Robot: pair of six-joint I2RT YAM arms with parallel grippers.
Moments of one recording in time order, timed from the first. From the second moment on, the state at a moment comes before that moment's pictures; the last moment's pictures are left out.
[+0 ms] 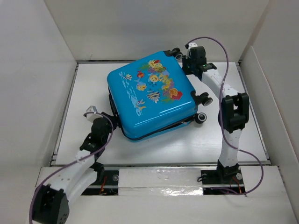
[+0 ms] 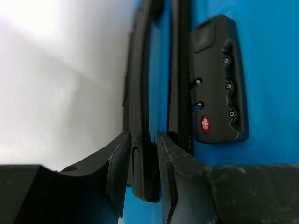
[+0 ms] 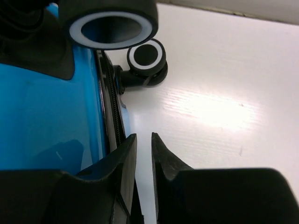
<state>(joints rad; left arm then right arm) -0.33 0.79 0.27 0.07 -0.29 -0.91 0.27 2.06 1.84 -0.35 -0.02 0.09</state>
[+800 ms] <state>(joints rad) -0.47 0.63 0.24 -0.07 -0.14 -0.95 0.41 1.00 1.03 -0.01 -0.37 0.21</state>
